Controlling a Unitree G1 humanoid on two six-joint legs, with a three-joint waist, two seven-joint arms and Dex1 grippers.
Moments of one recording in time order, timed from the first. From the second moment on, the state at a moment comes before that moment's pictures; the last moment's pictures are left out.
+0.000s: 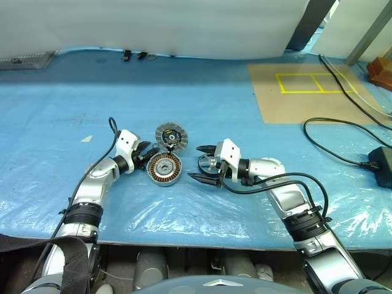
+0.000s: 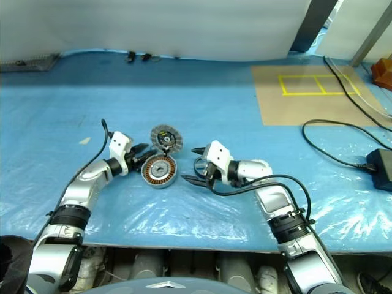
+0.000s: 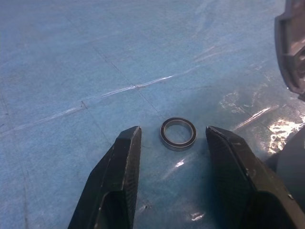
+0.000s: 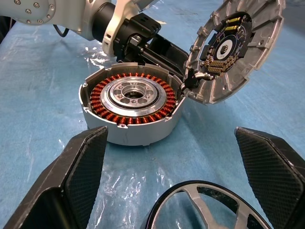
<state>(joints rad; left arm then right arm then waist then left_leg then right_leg) -0.44 0.39 0.04 0.53 -0.18 0.06 -0.77 -0.38 -0.37 0.28 0.02 0.13 0.16 0.92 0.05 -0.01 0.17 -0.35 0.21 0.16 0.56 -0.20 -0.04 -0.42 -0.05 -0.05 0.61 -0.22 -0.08</state>
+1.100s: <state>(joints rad) -0.16 0.47 0.12 0.17 -0.36 0.05 -0.92 -0.37 -0.38 0.28 0.02 0.17 0.20 0.96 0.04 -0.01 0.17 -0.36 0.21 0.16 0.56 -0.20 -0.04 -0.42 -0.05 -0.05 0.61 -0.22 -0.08</state>
